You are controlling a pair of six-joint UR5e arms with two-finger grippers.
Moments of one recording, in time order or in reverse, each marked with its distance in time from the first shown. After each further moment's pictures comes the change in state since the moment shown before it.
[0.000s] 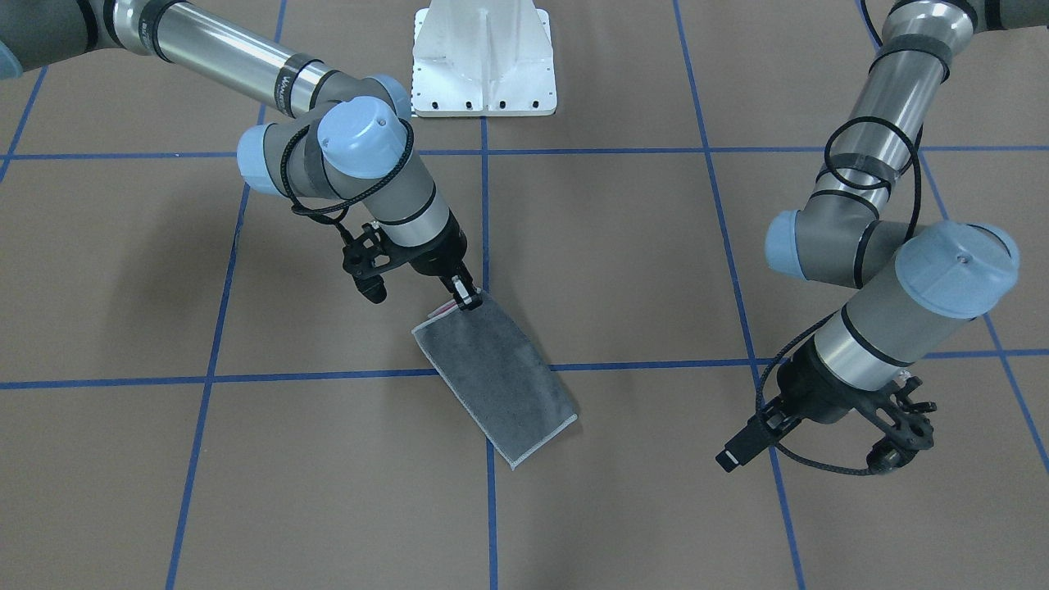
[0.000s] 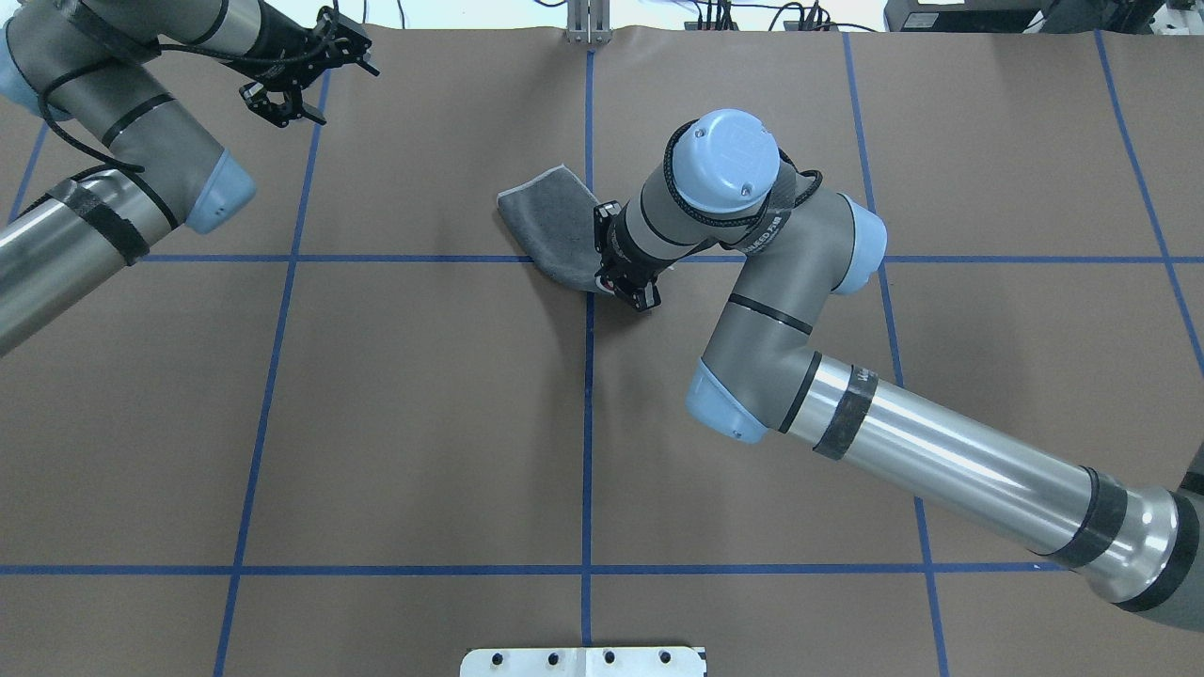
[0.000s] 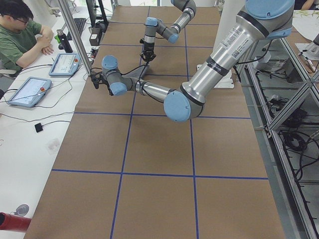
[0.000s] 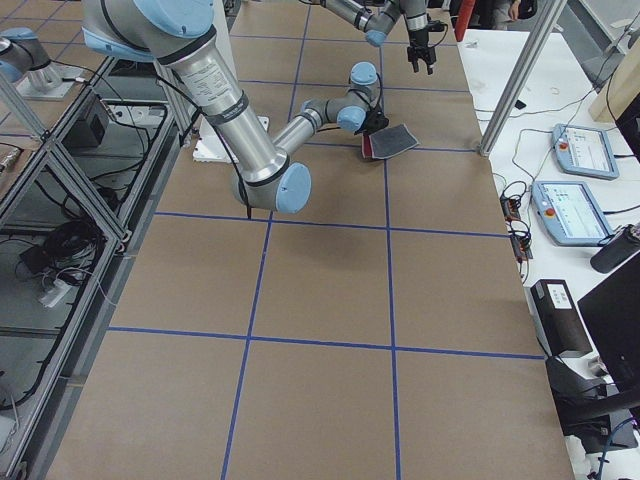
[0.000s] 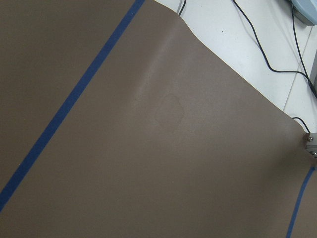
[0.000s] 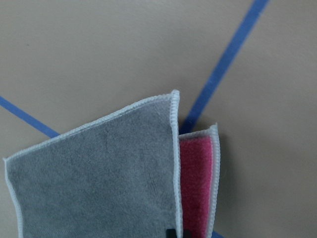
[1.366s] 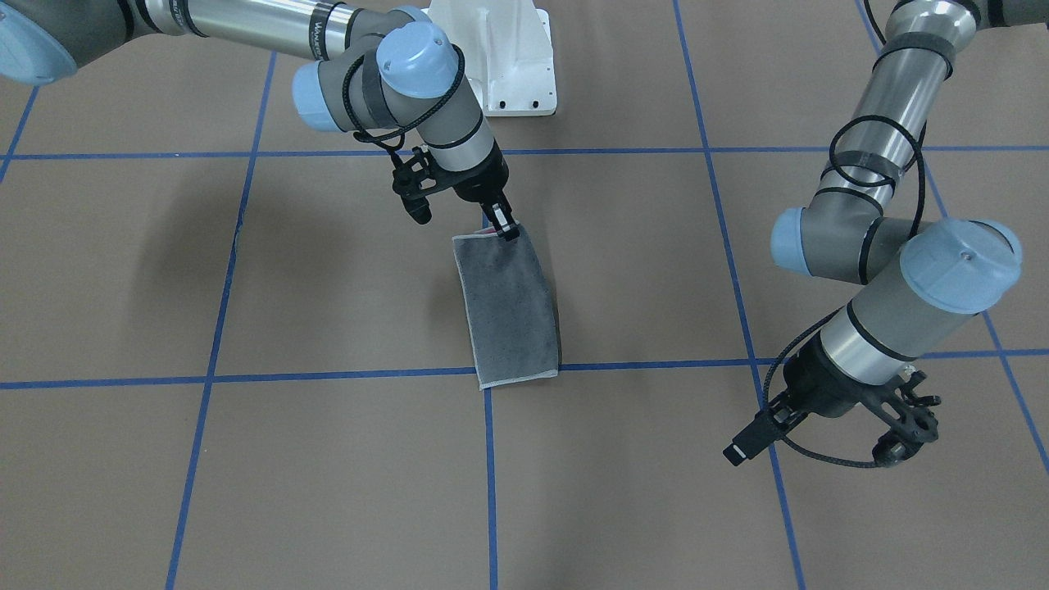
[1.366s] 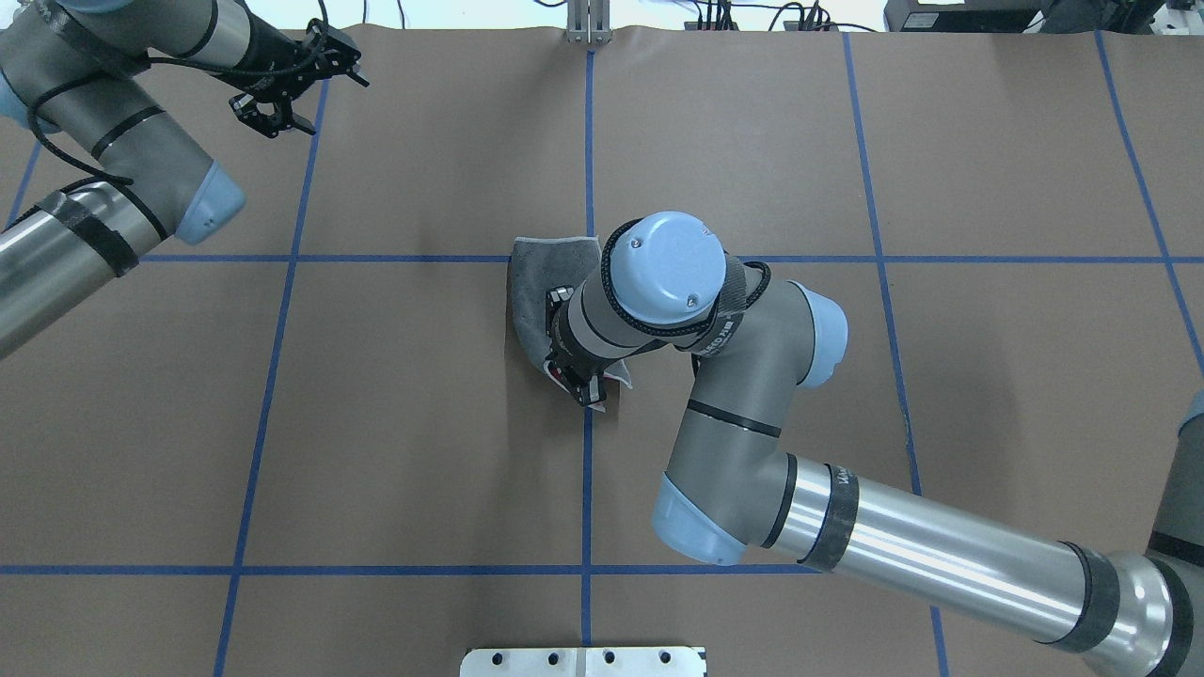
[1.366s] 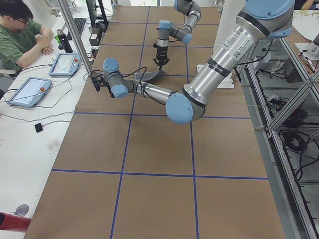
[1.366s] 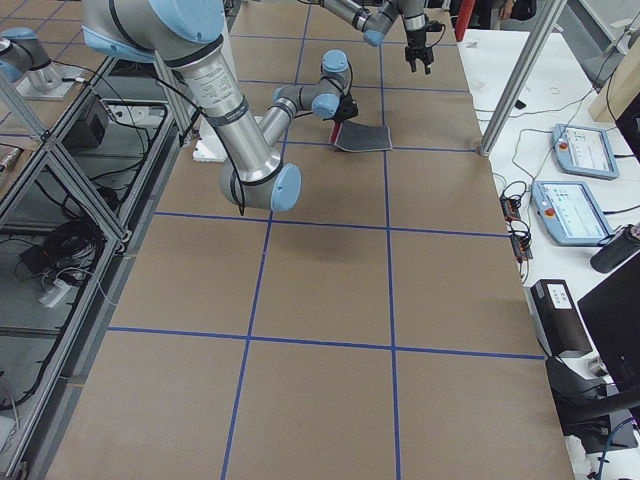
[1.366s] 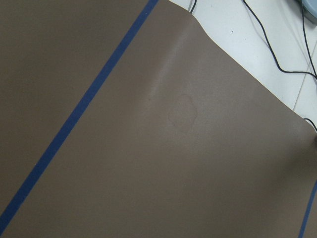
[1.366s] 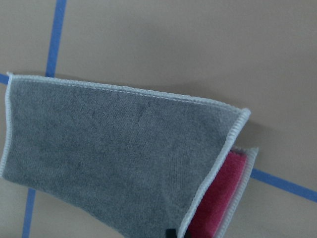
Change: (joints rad) left arm 0.001 0.024 -0.016 -0.001 0.002 0.000; right arm -0.148 0.008 0.118 -0.097 -0.080 0.153
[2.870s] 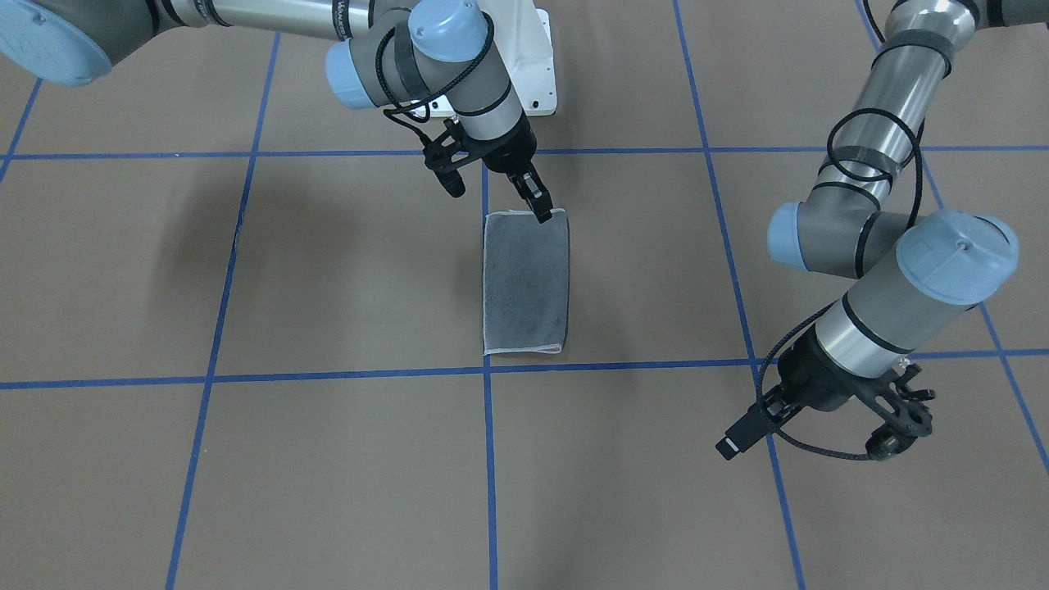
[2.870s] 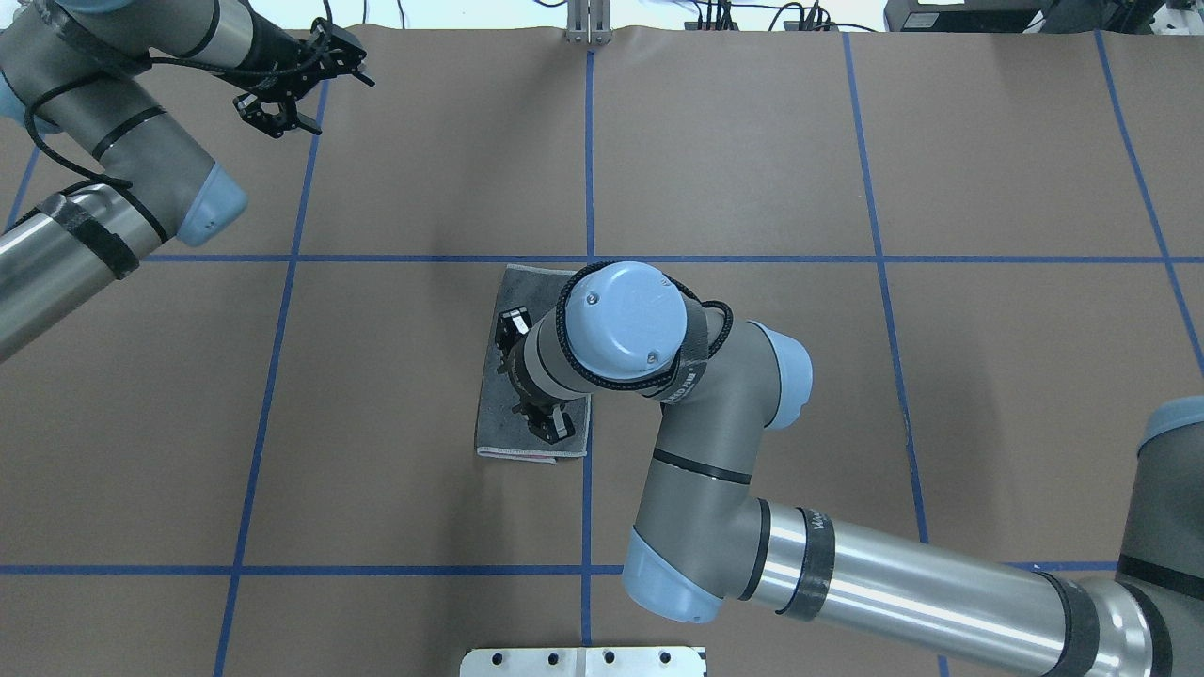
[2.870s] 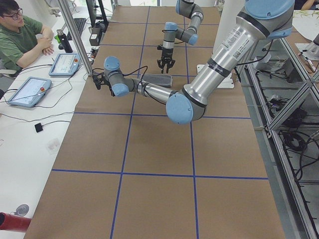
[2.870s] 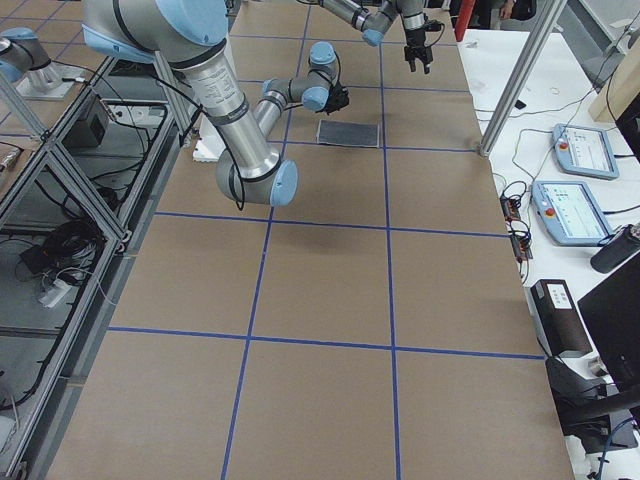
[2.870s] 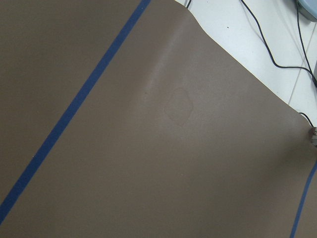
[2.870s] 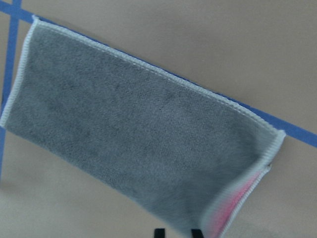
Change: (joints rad) left arm 0.006 0.003 -0.037 0.003 -0.006 -0.003; right arm -0.050 0.018 0.040 0.007 -0.074 -0.064
